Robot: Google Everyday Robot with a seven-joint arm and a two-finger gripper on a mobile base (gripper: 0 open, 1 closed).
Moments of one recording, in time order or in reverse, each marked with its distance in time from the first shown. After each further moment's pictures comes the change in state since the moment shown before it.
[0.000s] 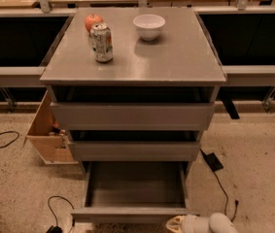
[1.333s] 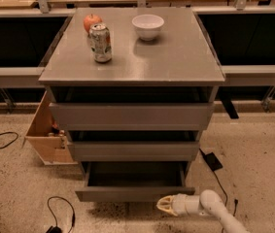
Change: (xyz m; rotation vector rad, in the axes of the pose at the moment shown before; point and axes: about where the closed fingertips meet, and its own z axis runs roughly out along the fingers) arm -0.065 -0.068 0.035 -0.042 -0.123 -0.120
